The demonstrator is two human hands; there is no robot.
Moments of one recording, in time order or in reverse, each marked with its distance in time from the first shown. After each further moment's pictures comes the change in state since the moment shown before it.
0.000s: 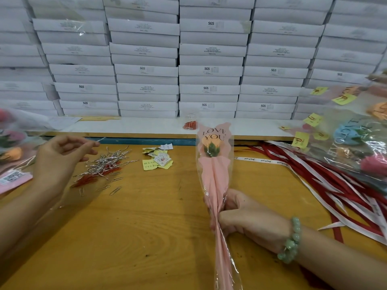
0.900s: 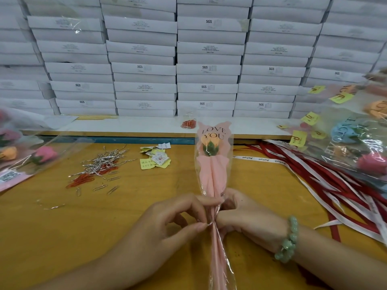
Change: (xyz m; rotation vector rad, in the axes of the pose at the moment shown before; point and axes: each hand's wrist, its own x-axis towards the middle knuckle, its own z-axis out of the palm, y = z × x) left_hand -0.146 0.084 0.087 -0.012 -0.884 0.216; right_hand 0.000 0.000 0.001 -0.027 0.036 -0.008
